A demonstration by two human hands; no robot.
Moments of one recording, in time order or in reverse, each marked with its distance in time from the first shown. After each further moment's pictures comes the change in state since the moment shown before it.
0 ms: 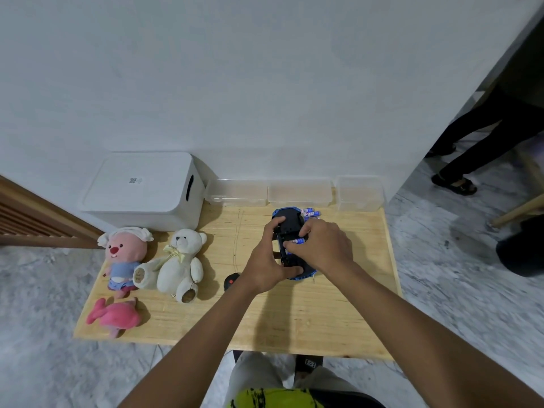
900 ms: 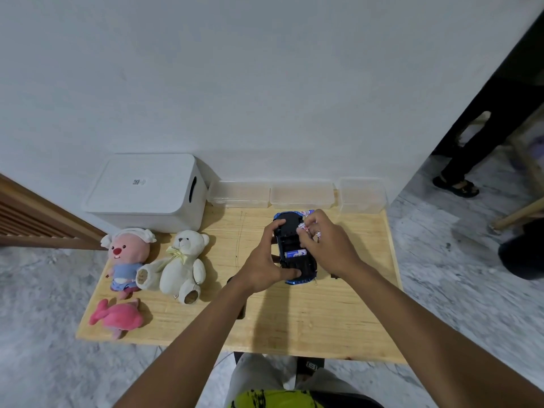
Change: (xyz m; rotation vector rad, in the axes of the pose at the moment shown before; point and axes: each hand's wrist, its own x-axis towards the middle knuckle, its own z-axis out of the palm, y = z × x) left_hand 0.001 -0.002 -0.013 -0.044 -0.073 -0.035; right_hand 0.005 0.022 0.000 0.366 -0.044 -0.251
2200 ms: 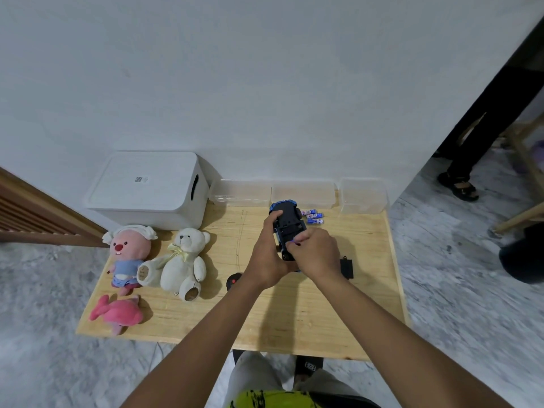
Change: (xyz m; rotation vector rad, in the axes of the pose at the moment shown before) left_hand 0.010 -0.001 0.013 0.105 0.187 0.128; right_hand -0.010 -0.031 0.032 -0.061 0.146 0.376
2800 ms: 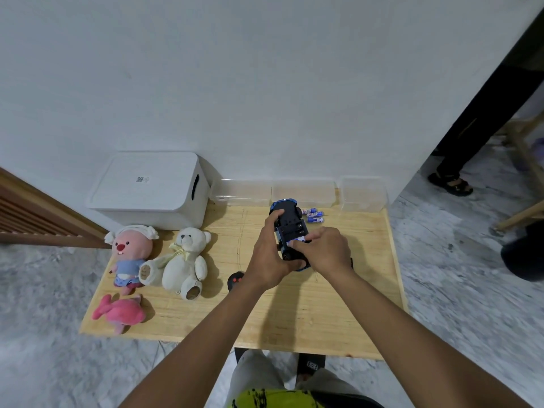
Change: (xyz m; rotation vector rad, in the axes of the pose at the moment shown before) left_hand -0.003 -0.002 0.003 0.003 0.046 0.004; right_hand 0.008 0.013 -0.011 0.032 -0.015 0.075
